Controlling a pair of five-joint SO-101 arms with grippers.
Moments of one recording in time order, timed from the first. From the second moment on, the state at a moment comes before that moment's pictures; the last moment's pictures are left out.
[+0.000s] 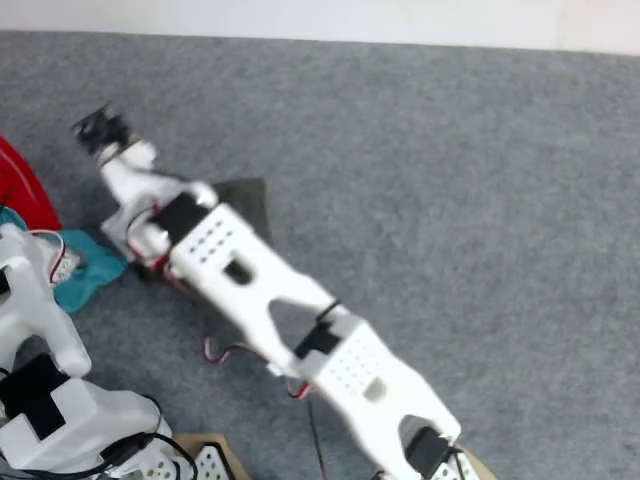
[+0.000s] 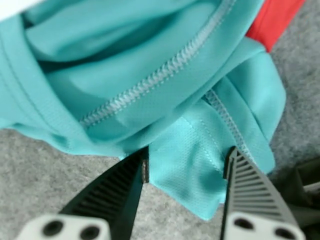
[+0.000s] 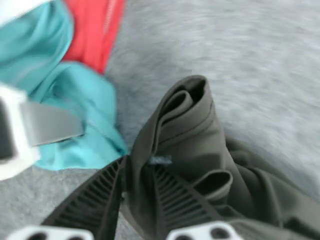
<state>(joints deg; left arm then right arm) -45.6 -1.3 30.5 56.2 25.8 -57.8 49.9 -58.9 64.2 -1.4</state>
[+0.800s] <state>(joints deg) -41.5 -1.3 31.5 54.6 25.8 -38.7 50.1 -92.4 100.4 13.1</state>
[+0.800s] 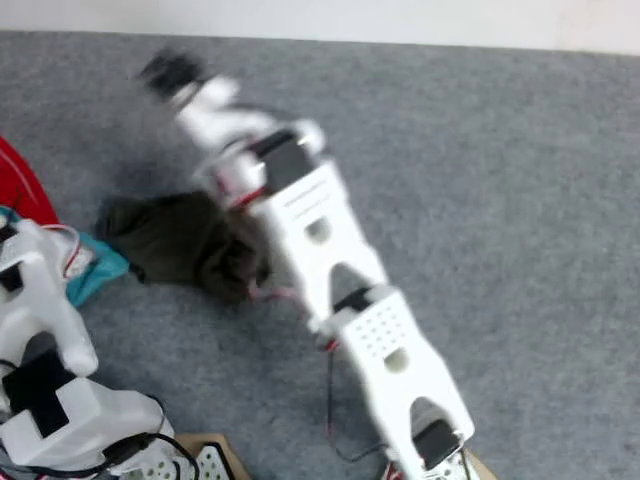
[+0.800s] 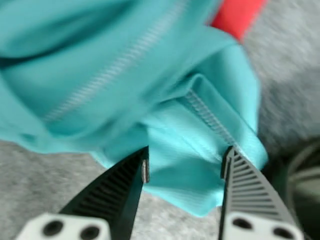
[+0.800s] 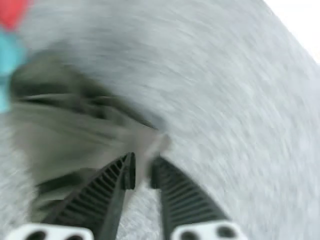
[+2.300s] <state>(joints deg) -31.5 31.3 -12.1 75.6 28.6 -51.3 25.4 -11.4 50.8 4.8</state>
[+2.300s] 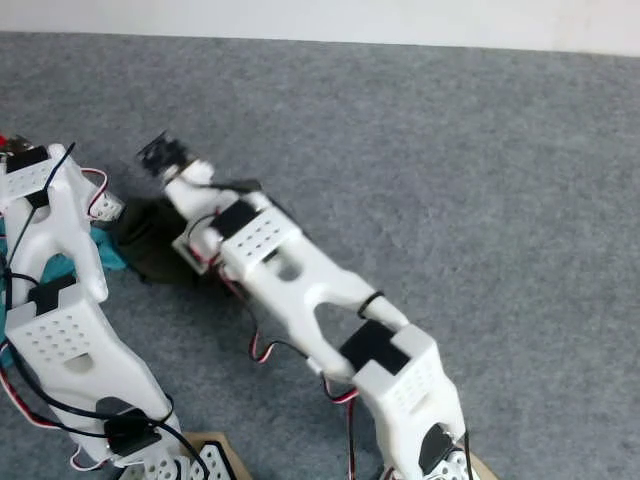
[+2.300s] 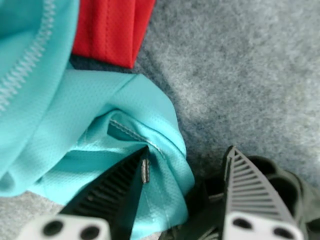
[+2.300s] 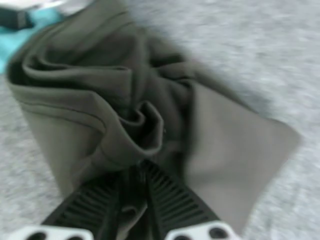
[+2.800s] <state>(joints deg) -31.5 31.3 -12.1 75.6 28.7 -63.6 25.3 -11.4 56.0 4.7</state>
